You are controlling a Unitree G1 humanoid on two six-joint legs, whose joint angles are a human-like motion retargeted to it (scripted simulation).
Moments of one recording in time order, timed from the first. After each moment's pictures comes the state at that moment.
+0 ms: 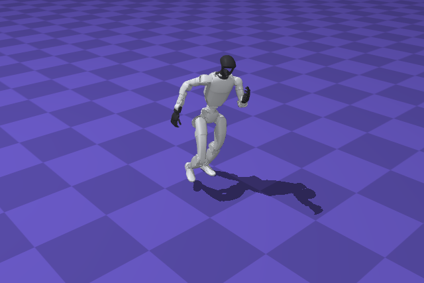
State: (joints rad) left arm -0.76 0.31 -0.21 -0.24 -0.44 -0.16 0.19; right arm 0.53 -0.58 0.13 0.51 0.04 0.08 0.12; waist -0.23 0.05 0.18; left_leg -0.06 0.17 0.08 0.34 -0.44 0.05; right_leg -0.68 -0.15 -0.24 1.35 -0.47 0.01
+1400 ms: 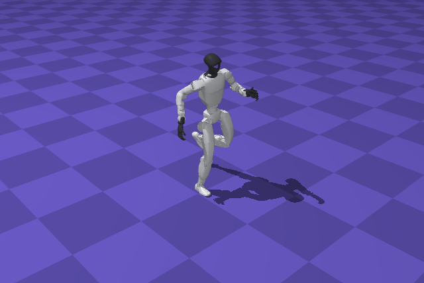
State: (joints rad) left arm -0.07 0.50 -0.06 -0.32 -0.46 -0.17 0.24; right arm 0.66 -0.53 -0.03 0.33 0.48 0.02 -0.18; waist -0.20 0.06 0.15; left_leg -0.03 0.17 0.12 1.42 -0.47 0.14; right_leg -0.21 -0.24 -0.17 0.43 -0.42 0.11
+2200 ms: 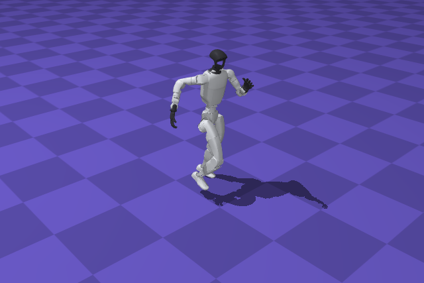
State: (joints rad) left arm -0.66 0.42 -0.36 -0.24 0.07 -0.08 0.38; right arm 0.98 -0.67 -0.10 0.28 0.91 -0.05 0.05; waist -0.38 0.11 0.12; left_leg 0.05 0.19 -0.06 0.27 -0.17 -0.10; right_leg -0.59 -0.19 -0.25 1.30 -0.36 0.01
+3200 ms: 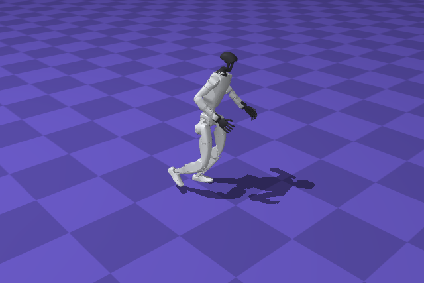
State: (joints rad) left arm 0.01 0.69 -0.22 0.30 -0.35 -0.04 0.20; right arm 0.23 -0.52 0.34 0.01 0.20 -0.11 -0.24; waist 0.13 -0.12 0.17; left_leg -0.20 -0.03 0.23 0.60 -0.70 0.17; right_leg -0.30 -0.23 -0.01 1.25 -0.51 0.02
